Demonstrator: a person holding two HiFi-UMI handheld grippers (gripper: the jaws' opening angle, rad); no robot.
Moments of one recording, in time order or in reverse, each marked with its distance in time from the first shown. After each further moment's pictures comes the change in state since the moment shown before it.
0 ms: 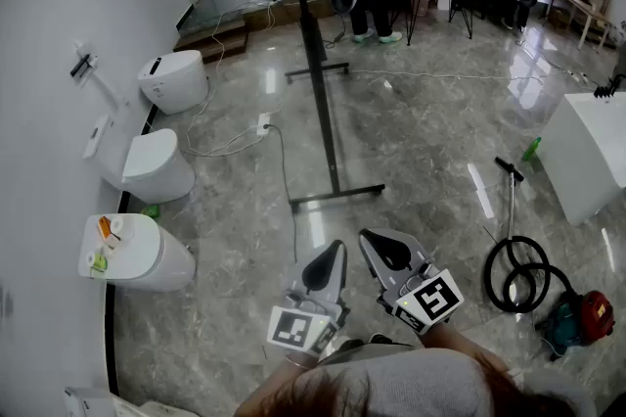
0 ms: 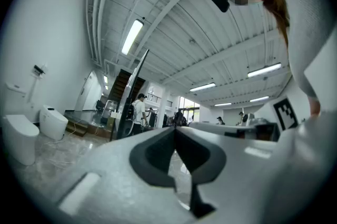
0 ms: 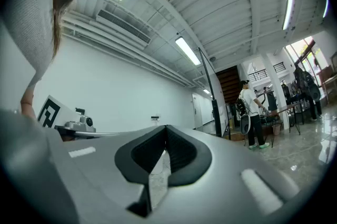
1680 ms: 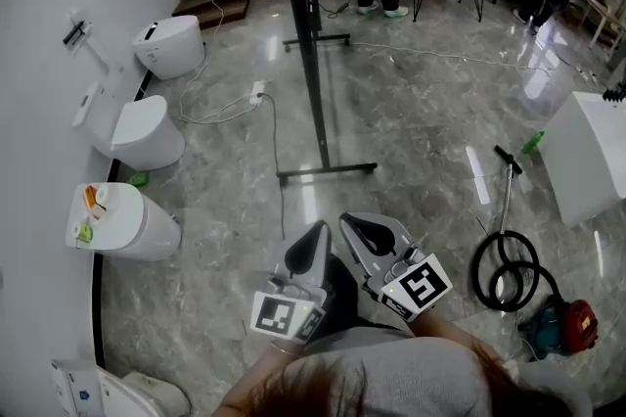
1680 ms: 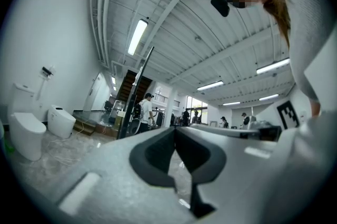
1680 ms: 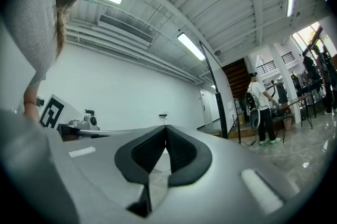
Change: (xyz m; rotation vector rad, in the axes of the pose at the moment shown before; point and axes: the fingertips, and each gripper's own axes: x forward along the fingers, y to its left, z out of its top) left arm 0.028 0.005 -0.023 0.017 0.000 0.097; right arm 0.004 -0.026 -0.020 0.035 0.015 0.120
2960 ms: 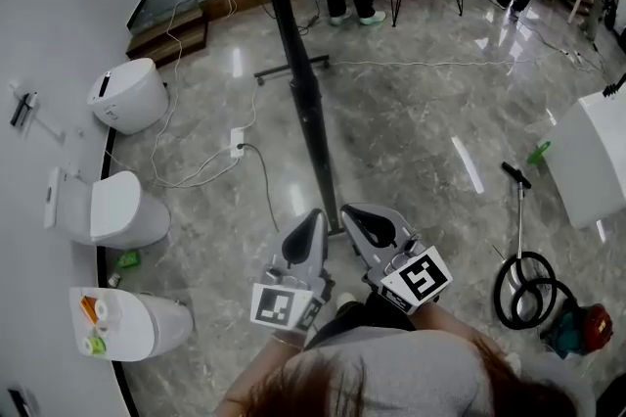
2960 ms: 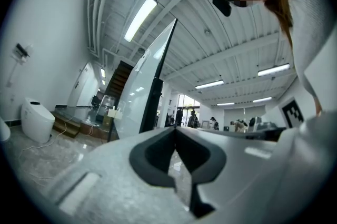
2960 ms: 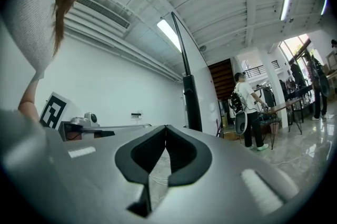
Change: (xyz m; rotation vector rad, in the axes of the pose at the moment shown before) left arm 0.273 0.249 0.007 -0.018 0.023 -0.131; right arm 0.259 -0.247 -0.014 -0.014 0.015 -0.195
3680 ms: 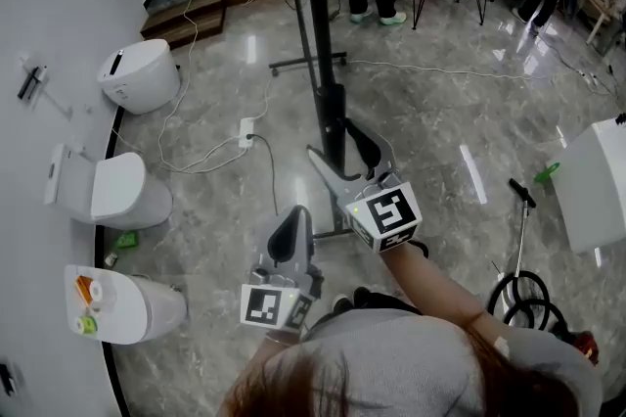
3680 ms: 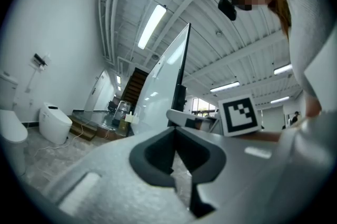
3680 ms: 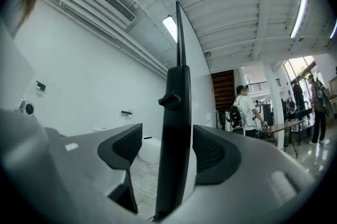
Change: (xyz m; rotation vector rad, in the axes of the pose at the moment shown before) left arm -0.003 0.048 0.018 -0.026 -0.054 0.172; right arm 0.125 -0.066 0.039 -0.134 -0.028 -0.066
